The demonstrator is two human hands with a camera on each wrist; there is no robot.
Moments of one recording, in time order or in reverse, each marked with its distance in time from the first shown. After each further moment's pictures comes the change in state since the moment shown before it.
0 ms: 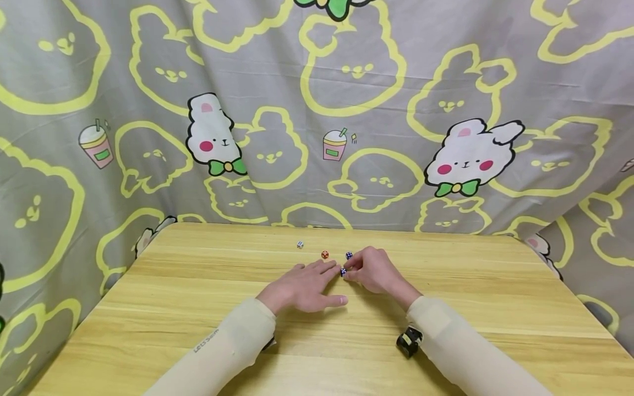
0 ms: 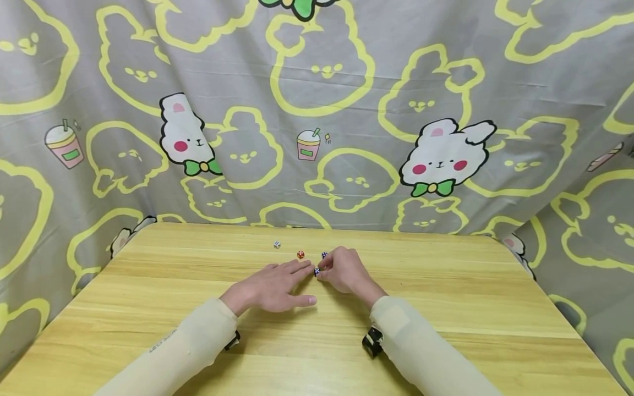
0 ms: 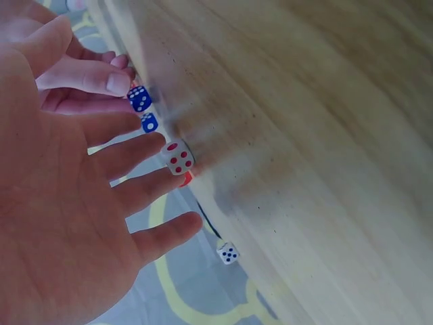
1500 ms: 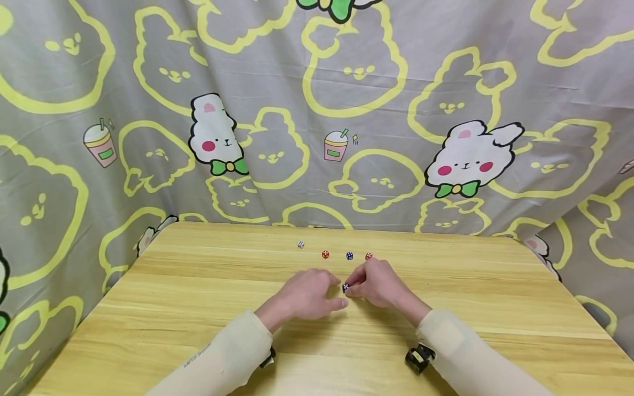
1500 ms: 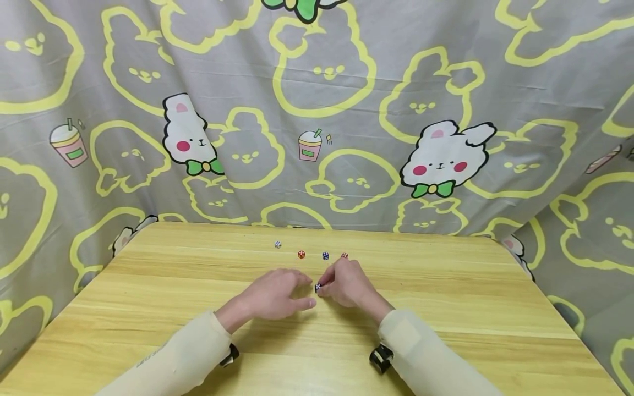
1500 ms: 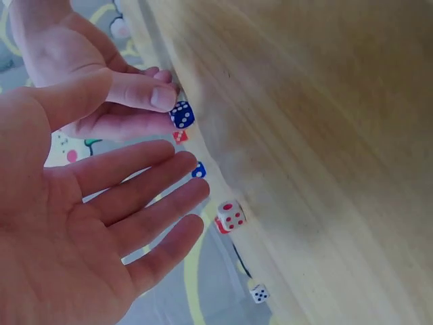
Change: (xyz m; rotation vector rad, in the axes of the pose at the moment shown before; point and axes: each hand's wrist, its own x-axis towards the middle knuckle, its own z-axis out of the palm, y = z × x) left_hand -0.023 0.026 -0.002 -0.146 0.170 -0.004; right_hand -0.030 -0.010 0.000 0.040 -0.063 0.049
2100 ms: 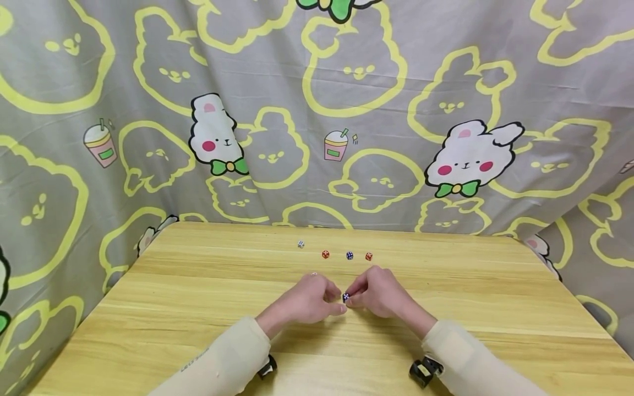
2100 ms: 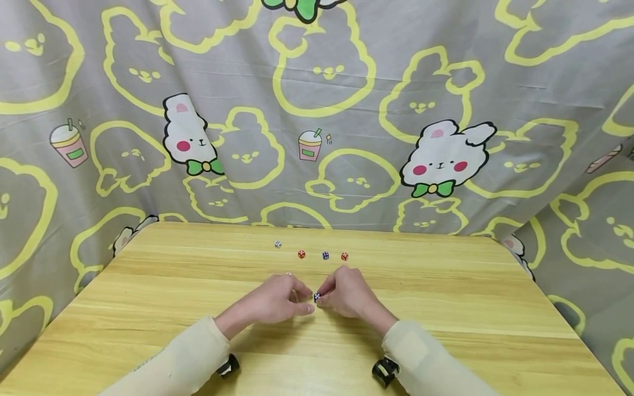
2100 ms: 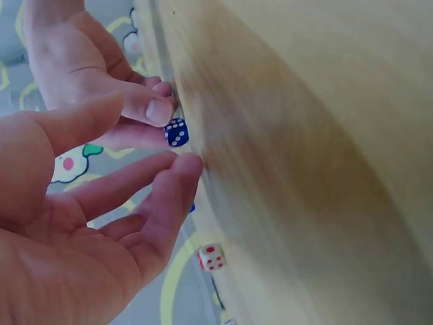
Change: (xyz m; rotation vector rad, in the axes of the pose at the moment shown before) left_hand -0.009 0.003 0.007 -0.363 -0.026 -0.100; right_hand -0.021 -0.004 0.004 0.048 -0.025 0.015
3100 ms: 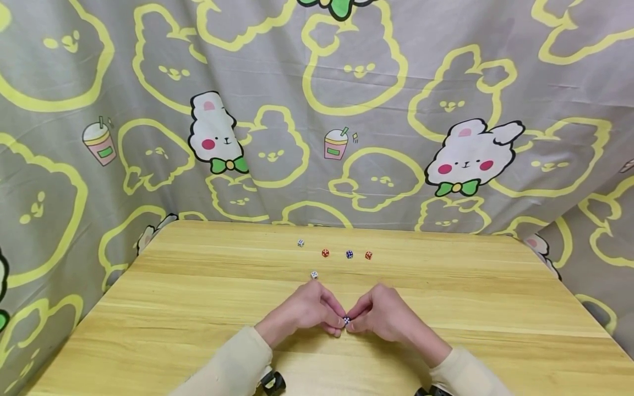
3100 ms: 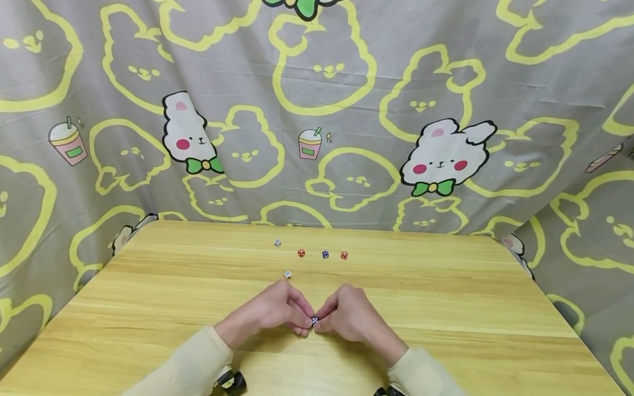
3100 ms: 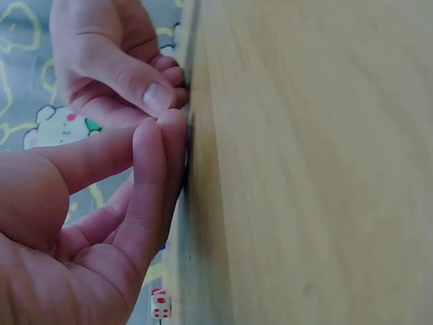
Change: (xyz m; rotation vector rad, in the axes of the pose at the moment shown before) left_hand -0.002 -0.015 0.023 -0.574 -0.063 -0.136; right_hand -0.038 0.005 0.006 0.166 -0.077 -0.032
